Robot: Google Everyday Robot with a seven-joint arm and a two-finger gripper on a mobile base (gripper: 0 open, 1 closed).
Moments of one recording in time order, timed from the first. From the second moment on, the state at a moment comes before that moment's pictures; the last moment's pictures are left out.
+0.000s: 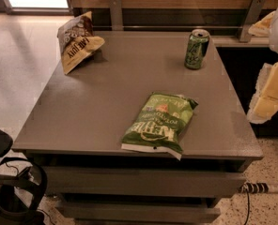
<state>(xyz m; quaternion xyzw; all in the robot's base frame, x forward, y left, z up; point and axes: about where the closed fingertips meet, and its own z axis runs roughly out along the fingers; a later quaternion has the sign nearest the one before) 0.438 -0.211 0.995 -0.60 0.77 -0.06 0.19</state>
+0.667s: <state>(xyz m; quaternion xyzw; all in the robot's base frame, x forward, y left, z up) 0.445 -0.199 0.988 -0.61 0.77 -0.05 0.16</state>
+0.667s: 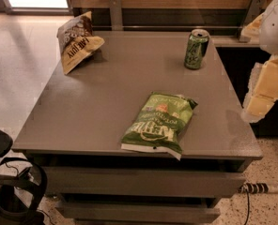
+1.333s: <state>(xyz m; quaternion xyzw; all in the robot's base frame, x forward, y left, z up) 0.466 -0.163 0.948 -0.61 0.78 -0.03 0.11</state>
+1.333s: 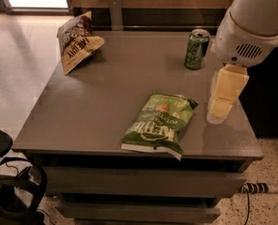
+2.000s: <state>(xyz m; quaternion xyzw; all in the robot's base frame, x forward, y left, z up) 0.471 -0.140 0.895 -0.58 0.80 0.02 0.12</state>
